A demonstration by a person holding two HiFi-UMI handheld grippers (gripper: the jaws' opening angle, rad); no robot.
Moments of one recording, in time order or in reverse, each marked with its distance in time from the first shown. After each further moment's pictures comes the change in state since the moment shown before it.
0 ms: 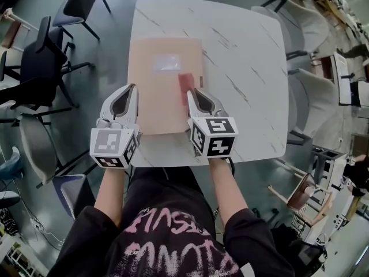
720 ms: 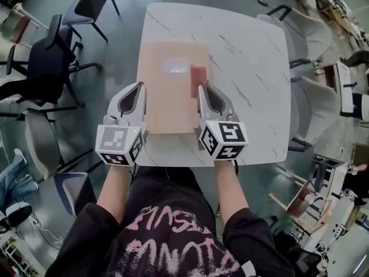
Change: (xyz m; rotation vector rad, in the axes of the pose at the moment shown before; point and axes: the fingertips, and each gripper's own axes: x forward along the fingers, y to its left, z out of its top) left arm -0.010 -0.001 0.021 -0.016 -0.052 -0.001; right arm -0.019 0.003 0.046 -0.014 -0.247 0.029
